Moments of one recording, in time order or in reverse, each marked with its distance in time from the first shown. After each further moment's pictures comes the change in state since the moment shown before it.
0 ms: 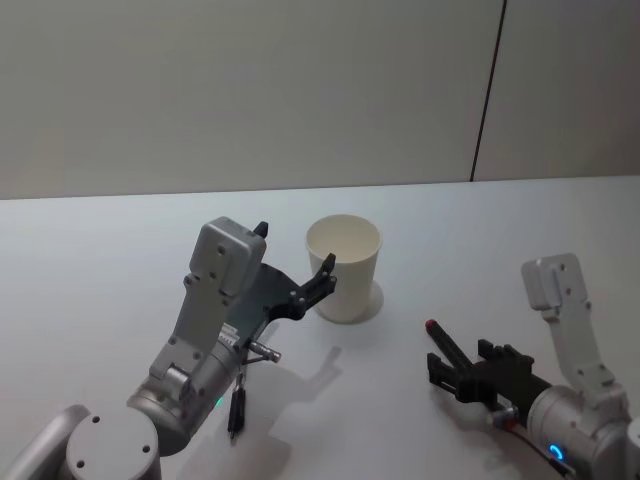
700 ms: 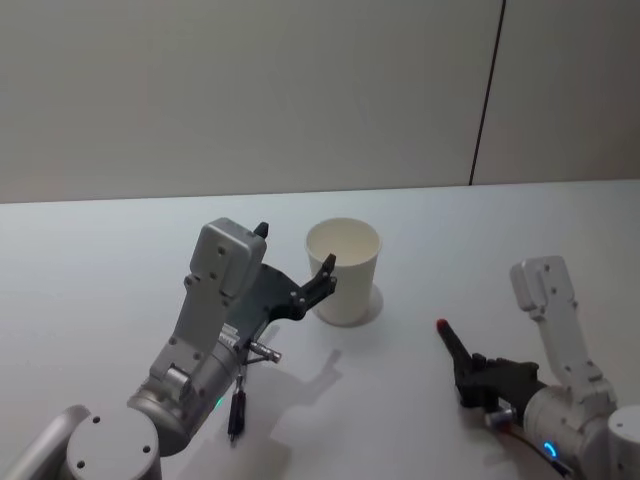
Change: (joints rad) left arm 0.000 0.000 0.000 0.000 0.000 0.000 0.000; right arm 0.025 -0.030 -0.008 0.022 -0.048 0.114 -0.066
